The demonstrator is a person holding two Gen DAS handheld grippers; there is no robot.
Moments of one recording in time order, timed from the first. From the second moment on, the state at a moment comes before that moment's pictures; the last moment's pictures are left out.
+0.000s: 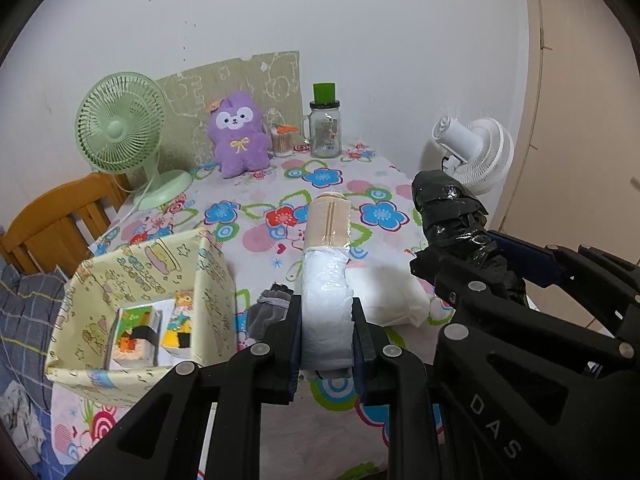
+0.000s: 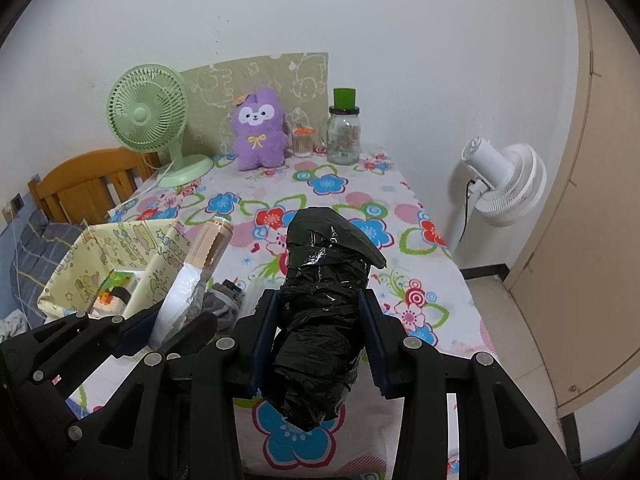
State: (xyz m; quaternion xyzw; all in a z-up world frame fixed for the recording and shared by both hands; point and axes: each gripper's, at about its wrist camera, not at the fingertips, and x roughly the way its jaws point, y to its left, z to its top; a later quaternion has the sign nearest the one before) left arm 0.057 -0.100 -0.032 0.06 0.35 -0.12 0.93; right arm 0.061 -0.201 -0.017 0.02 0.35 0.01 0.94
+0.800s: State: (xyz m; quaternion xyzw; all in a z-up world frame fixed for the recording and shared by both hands) left arm 0.067 -0.066 -0.002 0.07 0.33 -0.11 0.94; right arm 0.075 -0.164 0.012 0.02 0.34 0.03 0.94
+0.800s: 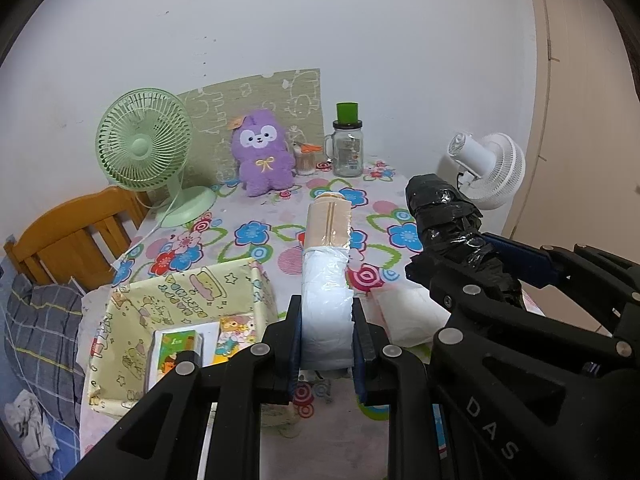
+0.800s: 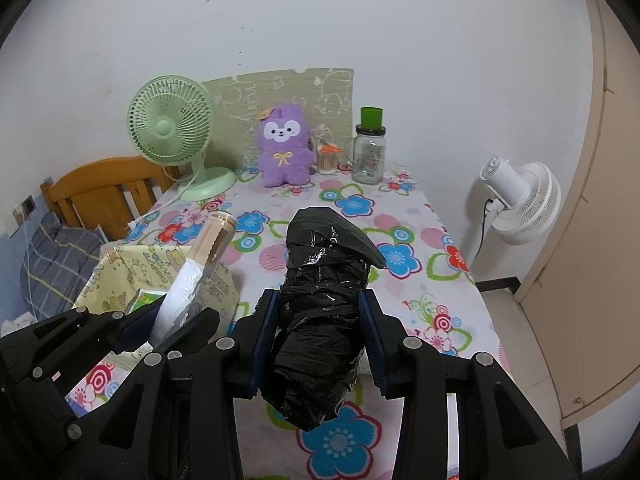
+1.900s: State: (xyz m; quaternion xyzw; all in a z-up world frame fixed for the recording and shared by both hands) left arm 0.105 0.005 -0.026 0.05 0.37 -0.06 0.93; right arm 0.115 -0.087 -0.002 0.00 0.37 0.10 0.92
